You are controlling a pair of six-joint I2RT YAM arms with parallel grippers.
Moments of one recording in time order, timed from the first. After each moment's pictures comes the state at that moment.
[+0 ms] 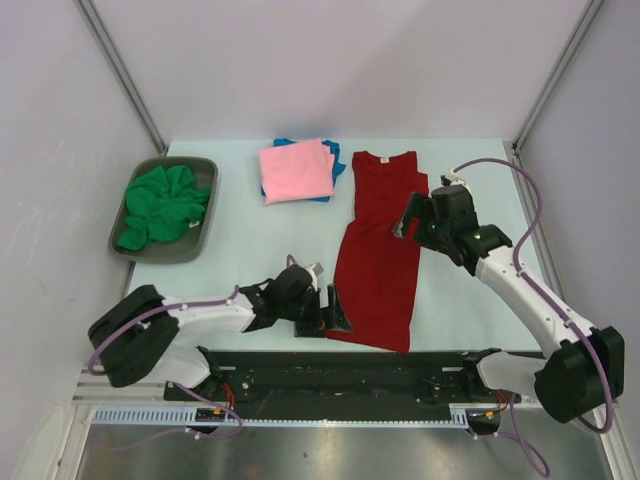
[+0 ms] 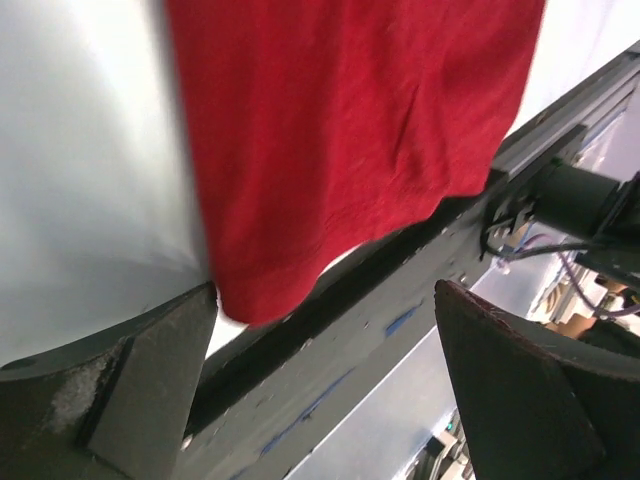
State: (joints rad) left arm -0.91 1.33 0.49 -0.01 0.31 -1.01; right arm 0.39 1.22 1.00 -0.50 0.09 0.65
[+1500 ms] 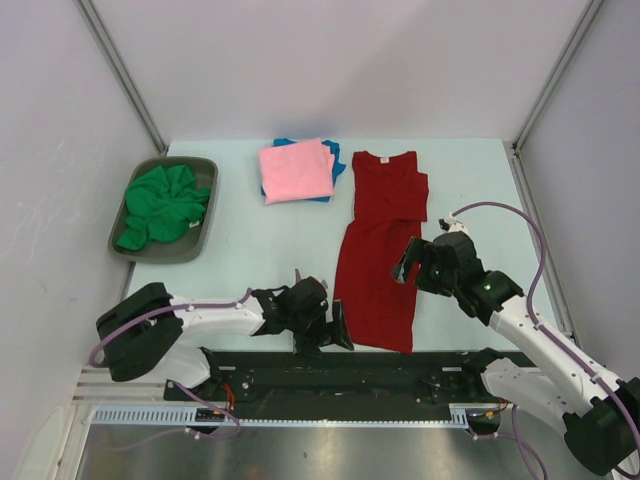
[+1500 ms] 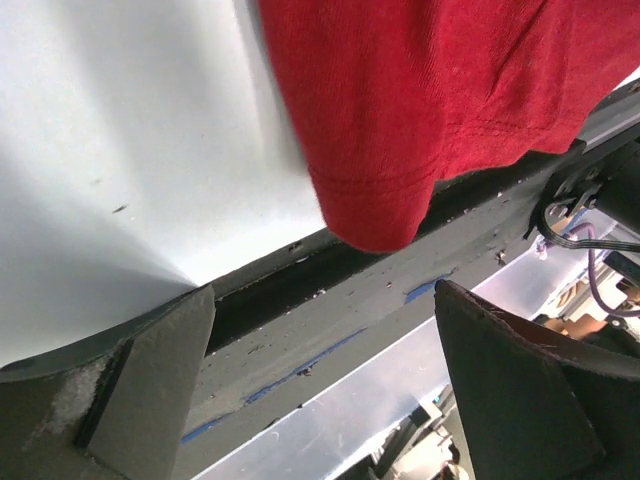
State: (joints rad) left arm -1.04 1.39 0.56 -0.16 0.24 -1.16; right arm 0.53 0.89 0.69 -0.54 0.07 0.73
